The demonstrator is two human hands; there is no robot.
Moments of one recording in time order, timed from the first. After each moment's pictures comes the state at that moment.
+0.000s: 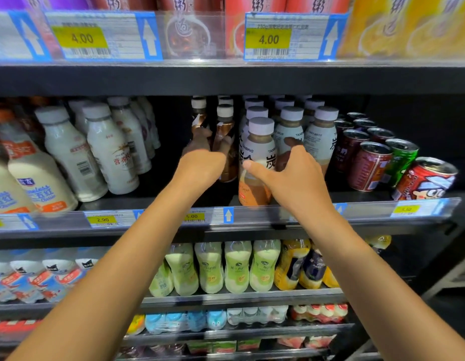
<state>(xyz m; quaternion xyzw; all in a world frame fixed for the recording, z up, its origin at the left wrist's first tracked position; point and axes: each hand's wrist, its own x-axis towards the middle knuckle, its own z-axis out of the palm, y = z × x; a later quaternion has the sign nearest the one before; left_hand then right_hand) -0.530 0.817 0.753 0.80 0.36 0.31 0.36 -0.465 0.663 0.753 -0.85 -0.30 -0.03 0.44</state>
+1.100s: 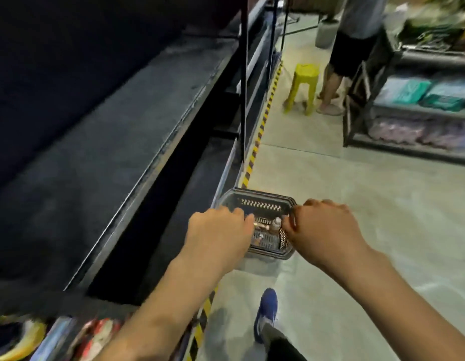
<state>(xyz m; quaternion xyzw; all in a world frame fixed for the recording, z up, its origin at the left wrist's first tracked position) -0.297 0.244 0.567 0.87 -0.49 0.03 -0.11 -0.376 0.088 0.579 -0.98 0.19 0.09 -0.02</state>
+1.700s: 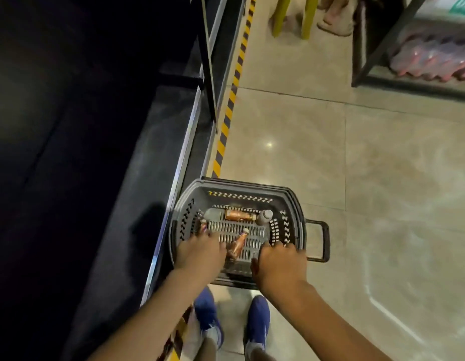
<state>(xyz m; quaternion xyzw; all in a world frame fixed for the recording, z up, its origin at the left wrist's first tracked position) -0.021 0.033 0.166 0.89 -0.34 -0.30 -0.07 -0.116 -0.083 0.200 -0.87 0.27 0.40 0.07</state>
